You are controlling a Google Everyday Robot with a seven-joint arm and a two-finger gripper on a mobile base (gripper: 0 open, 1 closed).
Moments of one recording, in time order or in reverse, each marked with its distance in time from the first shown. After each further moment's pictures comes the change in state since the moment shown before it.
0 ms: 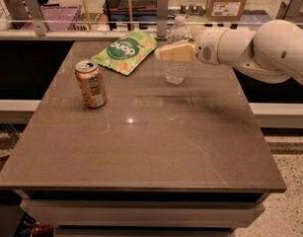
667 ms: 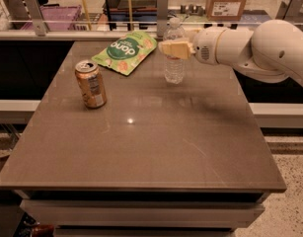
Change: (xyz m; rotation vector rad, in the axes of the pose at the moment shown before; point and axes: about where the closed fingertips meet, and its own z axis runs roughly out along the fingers) arm -0.001 0.004 0.003 -0.006 0.000 -0.002
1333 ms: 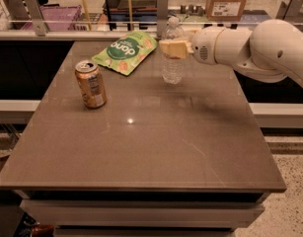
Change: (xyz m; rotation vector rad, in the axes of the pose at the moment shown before) arm -0.001 0.004 0.003 -0.007 -0.001 -0.002
